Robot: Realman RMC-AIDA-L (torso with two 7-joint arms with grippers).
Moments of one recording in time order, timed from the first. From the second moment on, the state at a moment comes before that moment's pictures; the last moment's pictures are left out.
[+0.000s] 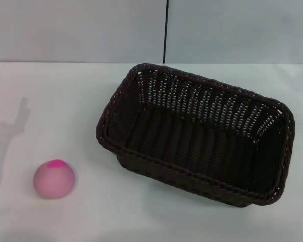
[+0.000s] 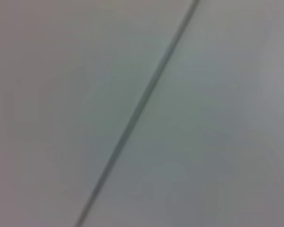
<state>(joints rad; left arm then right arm) -0.20 -2.06 -0.61 -0.16 2.08 1.57 -0.58 0.51 1.96 -0.42 -0.63 -1.78 -1.42 1.39</state>
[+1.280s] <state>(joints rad) -0.14 -2.05 0.24 0.32 2.08 1.61 -0.91 0.37 2.05 -0.42 -0.39 -1.41 -1.43 1.16</state>
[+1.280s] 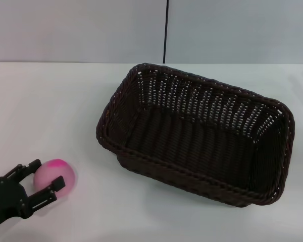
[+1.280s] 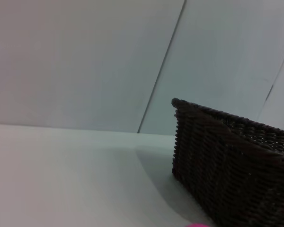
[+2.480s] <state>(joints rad) -0.27 -2.06 -0.05 0.25 2.05 1.82 -1.03 0.34 2.06 -0.40 -0.36 -1.41 -1.42 1.16</state>
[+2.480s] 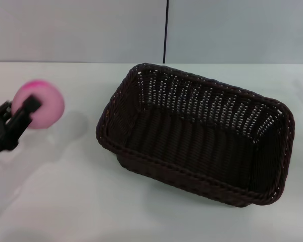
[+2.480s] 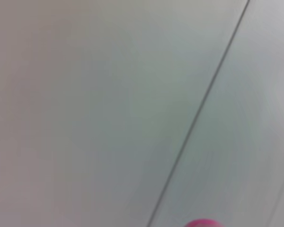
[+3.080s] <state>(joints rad) -0.48 -2.07 0.27 0.18 2.06 1.73 -1.00 0.35 2.06 -0.41 -0.31 -1.42 -1.41 1.14</state>
